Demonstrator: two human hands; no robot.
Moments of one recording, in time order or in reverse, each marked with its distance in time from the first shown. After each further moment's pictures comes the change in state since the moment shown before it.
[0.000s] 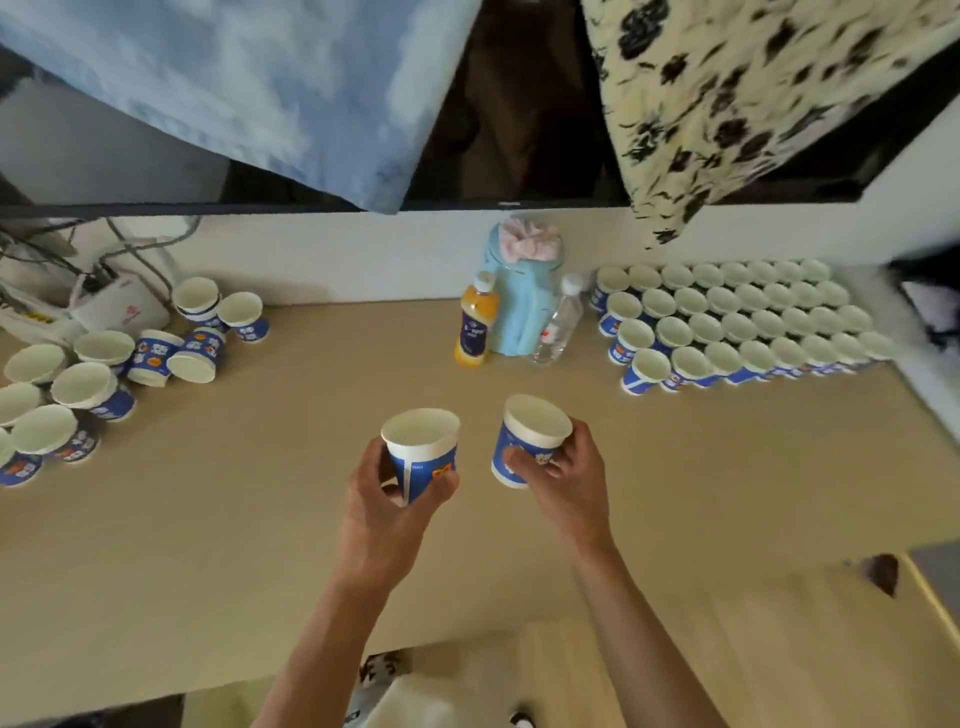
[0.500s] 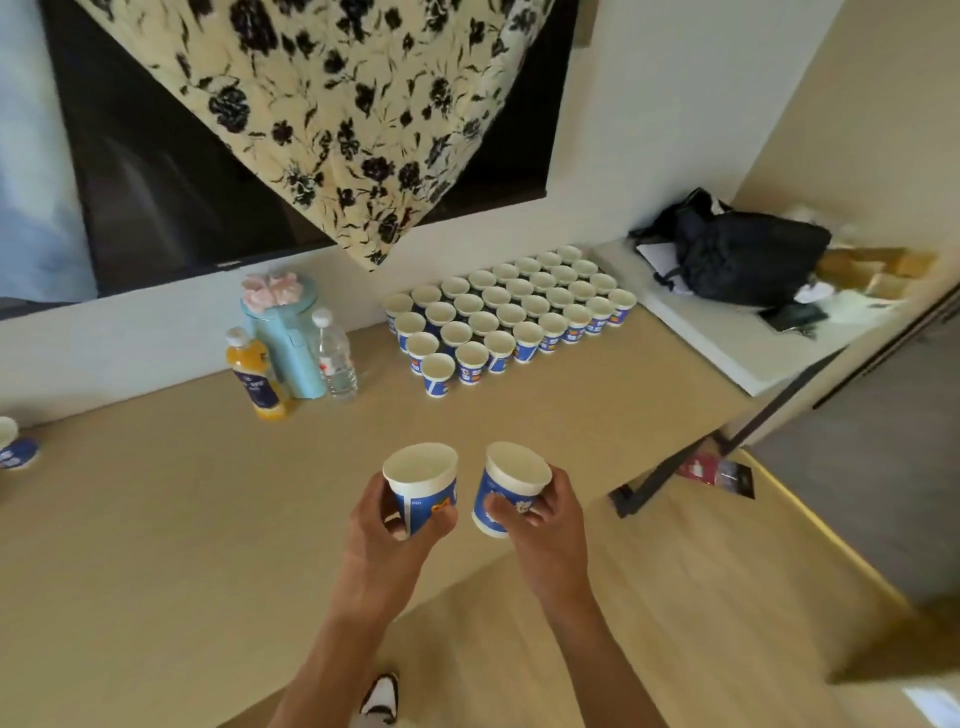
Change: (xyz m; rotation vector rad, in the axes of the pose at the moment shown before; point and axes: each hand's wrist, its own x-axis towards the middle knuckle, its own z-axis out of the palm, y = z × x) left_hand -0.114 0.037 0.220 0.057 -0.348 0.131; right_hand -0.089 0.010 -0.247 0.160 0.340 -0.049
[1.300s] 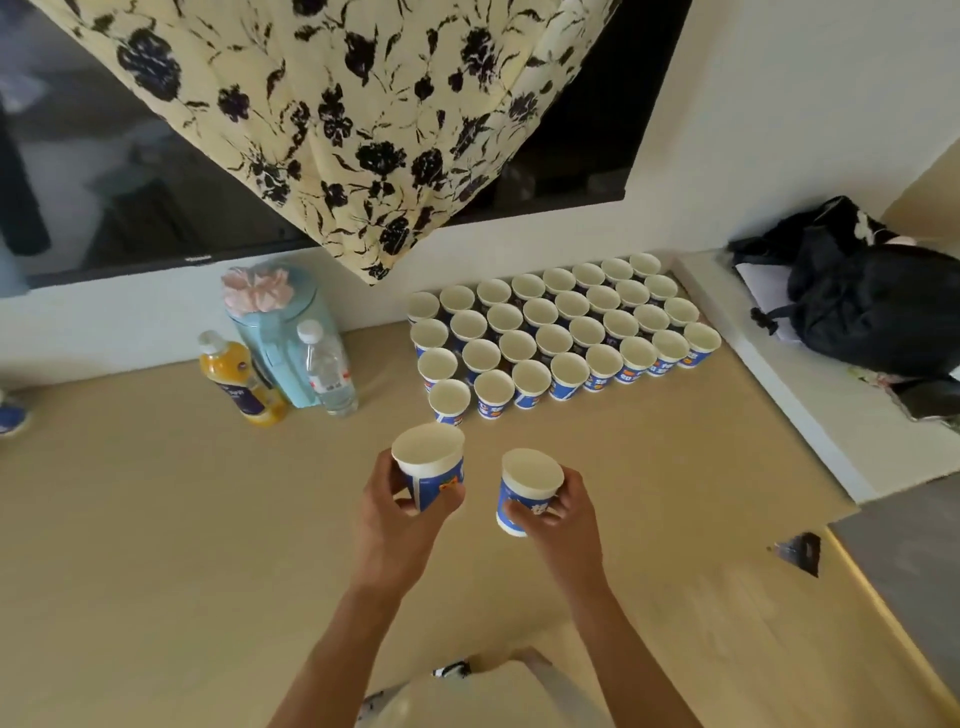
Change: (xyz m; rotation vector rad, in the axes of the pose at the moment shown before) left_hand 0.164 -0.010 0.080 -0.039 0.272 -0.144; right_hand 0.212 0.041 -0.015 -0.172 -0.200 0.117
